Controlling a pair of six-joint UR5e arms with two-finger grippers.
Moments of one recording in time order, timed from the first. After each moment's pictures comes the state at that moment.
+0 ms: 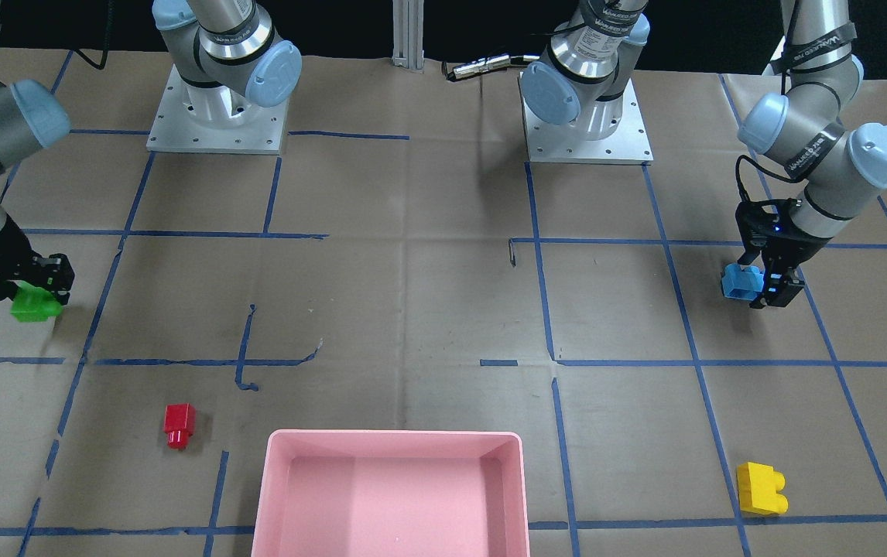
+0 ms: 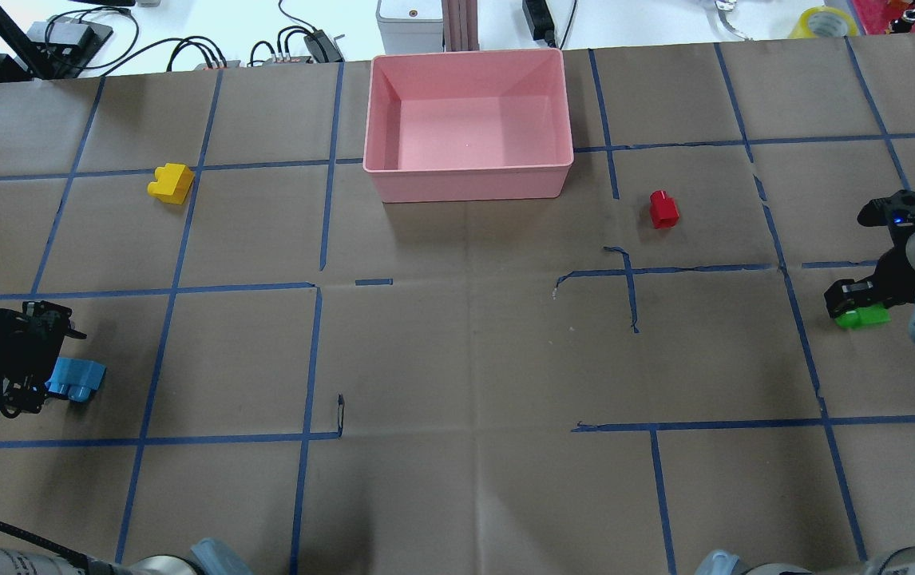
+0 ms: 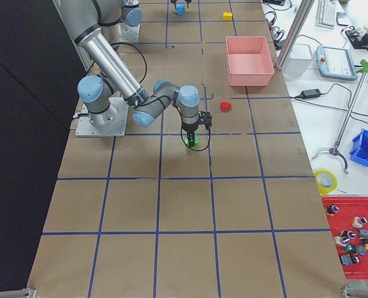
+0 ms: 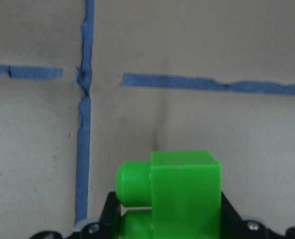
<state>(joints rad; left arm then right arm) -0.77 -1.78 -2.24 -0.65 1.50 2.48 0.97 -1.38 2.11 -2.42 -1.58 -0.67</state>
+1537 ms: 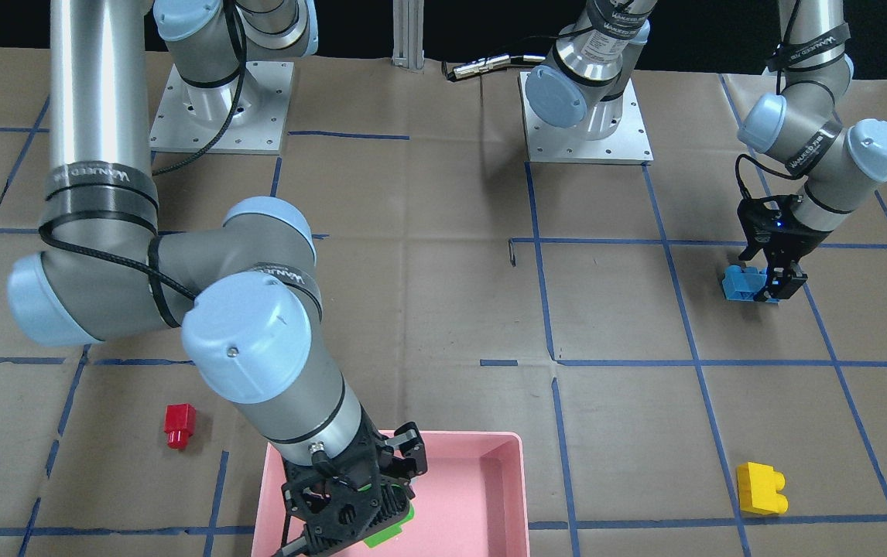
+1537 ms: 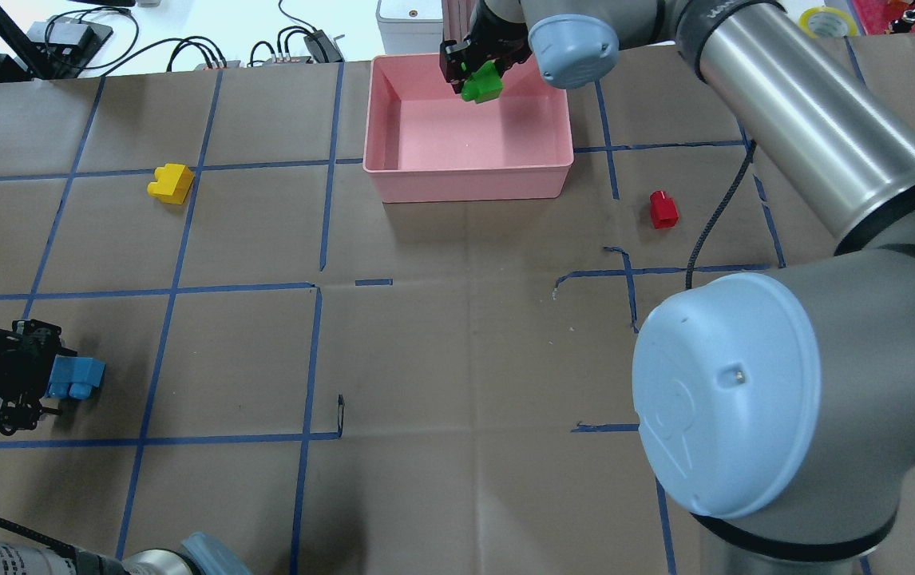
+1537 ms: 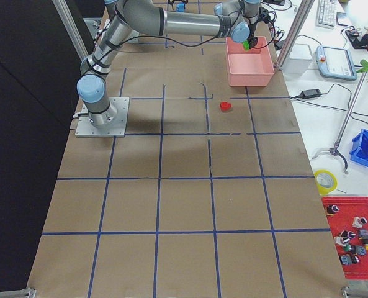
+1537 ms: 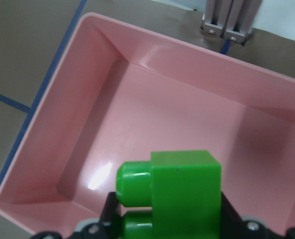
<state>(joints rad) -0.71 -1.79 -2.27 -0.62 1.50 2.48 1.79 -0.83 1.03 -2.08 -1.36 -0.13</state>
